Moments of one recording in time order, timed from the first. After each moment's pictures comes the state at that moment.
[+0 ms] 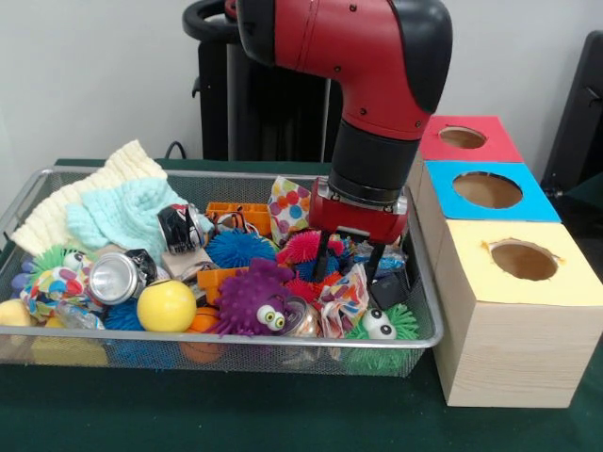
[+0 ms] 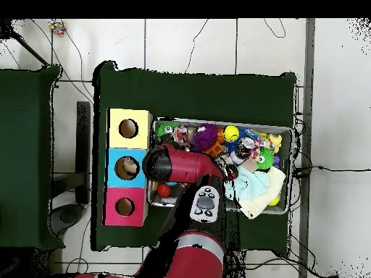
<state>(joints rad) 0.01 -0.41 -0.21 1.55 0.04 0.26 1.75</state>
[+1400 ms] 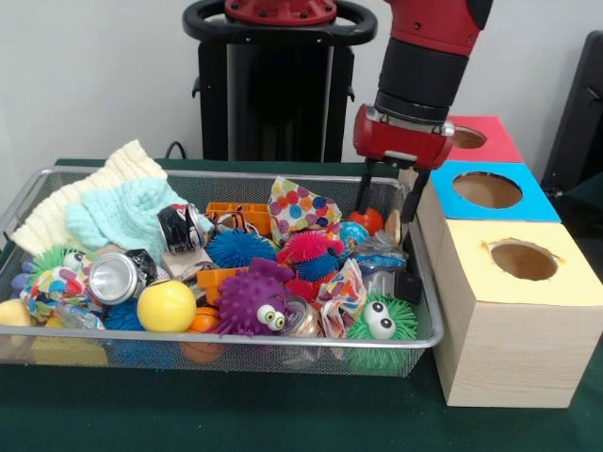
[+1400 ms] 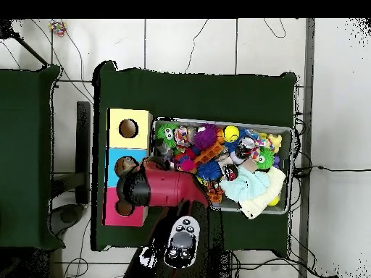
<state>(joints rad) 0.10 -0.59 -0.23 1.72 0.02 0.26 1.75</state>
